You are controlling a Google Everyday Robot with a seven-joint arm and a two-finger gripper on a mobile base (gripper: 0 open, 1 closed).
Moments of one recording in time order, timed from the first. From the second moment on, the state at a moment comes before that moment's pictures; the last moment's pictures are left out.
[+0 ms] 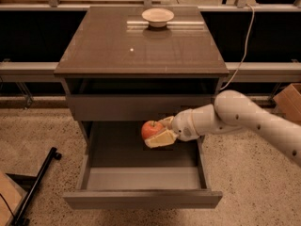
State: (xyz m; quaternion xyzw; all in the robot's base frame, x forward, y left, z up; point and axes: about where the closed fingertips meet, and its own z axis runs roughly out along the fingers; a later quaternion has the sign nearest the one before) arm 0.547 -0.029 0.680 -0.46 0.75 0.37 0.32
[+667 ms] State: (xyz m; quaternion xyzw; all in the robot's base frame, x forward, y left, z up) arm 0.576 -0.009 0.584 -0.35 0.76 0.41 0.37
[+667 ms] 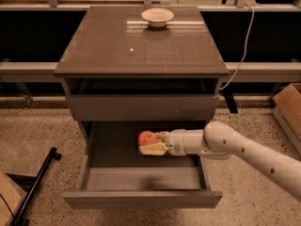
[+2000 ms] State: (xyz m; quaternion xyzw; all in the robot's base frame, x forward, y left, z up) arm 0.579 0.003 0.415 -0.36 0.80 0.38 0.31
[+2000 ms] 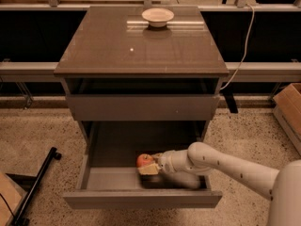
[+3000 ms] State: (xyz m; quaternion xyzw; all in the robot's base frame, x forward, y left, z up) arm 0.585 -0.004 0.364 -0.33 0.81 0.38 0.30
